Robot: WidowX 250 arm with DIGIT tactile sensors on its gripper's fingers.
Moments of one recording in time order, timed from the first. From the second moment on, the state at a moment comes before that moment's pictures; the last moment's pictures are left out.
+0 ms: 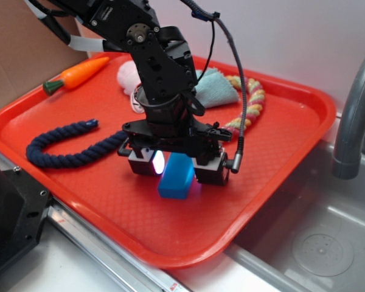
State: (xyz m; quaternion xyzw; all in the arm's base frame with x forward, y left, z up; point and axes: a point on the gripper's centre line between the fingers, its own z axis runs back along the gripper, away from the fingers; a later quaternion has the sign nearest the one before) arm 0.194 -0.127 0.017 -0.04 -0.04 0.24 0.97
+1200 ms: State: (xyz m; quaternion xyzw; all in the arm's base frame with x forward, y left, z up) arm 0.182 -0.096 0.131 0.03 0.02 0.04 1.00
